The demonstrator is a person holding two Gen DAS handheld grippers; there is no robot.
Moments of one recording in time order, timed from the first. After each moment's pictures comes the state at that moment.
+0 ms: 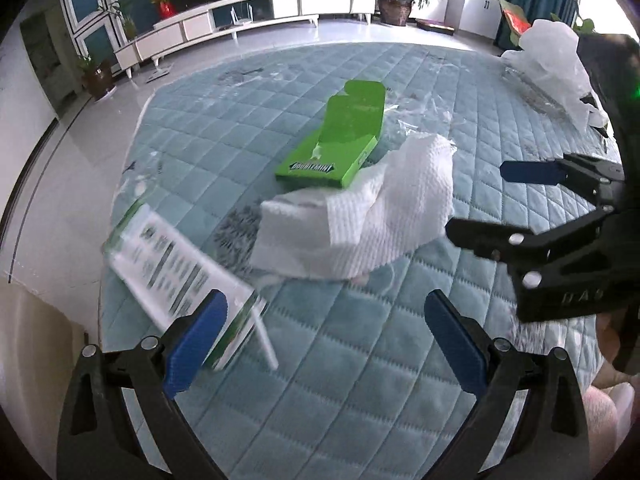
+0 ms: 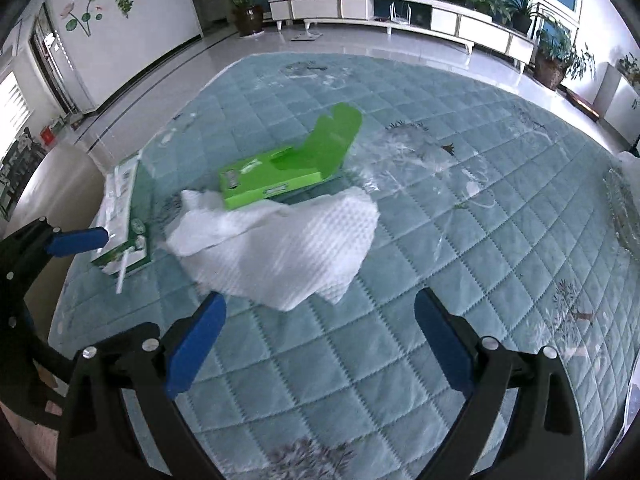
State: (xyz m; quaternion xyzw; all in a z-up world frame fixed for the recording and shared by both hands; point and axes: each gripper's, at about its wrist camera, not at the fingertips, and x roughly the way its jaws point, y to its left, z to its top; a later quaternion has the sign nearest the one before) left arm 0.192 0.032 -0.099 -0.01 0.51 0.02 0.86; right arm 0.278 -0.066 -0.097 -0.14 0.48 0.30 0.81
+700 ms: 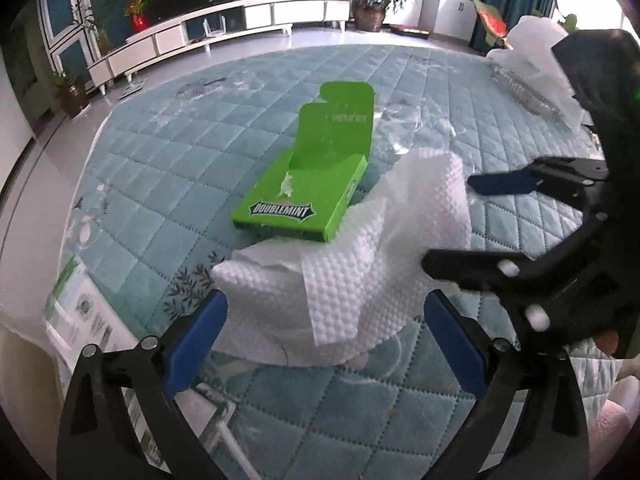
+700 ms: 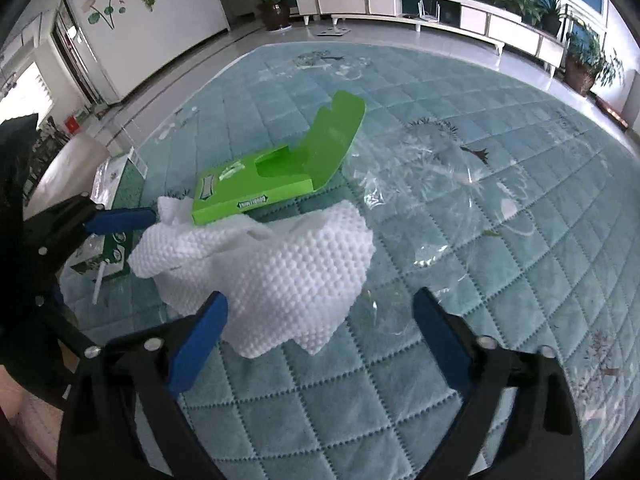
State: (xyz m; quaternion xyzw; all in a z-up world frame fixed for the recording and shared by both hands) left arm 0.235 0.031 -0.128 -0.01 0.48 -0.03 0.87; right arm 0.312 -0.059 -0.124 -0.13 0.49 0.36 0.78
